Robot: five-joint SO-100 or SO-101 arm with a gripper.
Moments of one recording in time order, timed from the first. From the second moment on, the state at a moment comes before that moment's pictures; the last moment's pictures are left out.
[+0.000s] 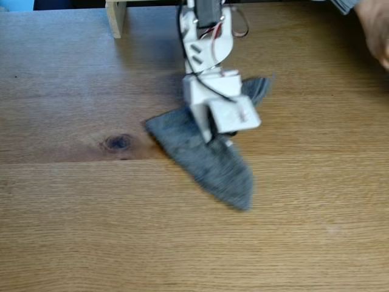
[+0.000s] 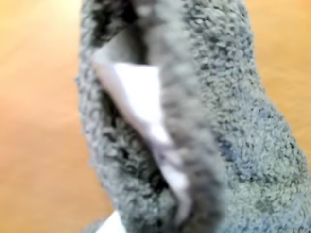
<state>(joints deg) 2.5 37.7 85.3 18.0 -3.6</state>
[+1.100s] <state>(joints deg) 23.2 82.6 102.5 67.9 -4.0</state>
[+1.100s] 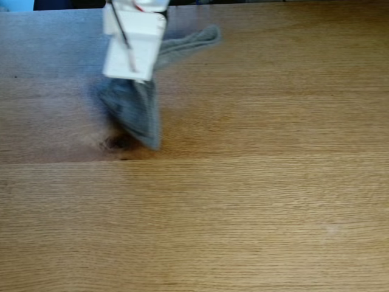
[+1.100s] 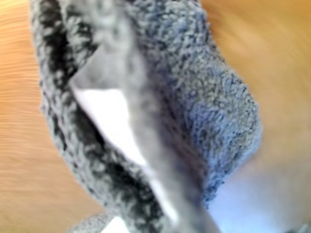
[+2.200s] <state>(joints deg) 49.0 84.9 127.3 37.4 -20.7</state>
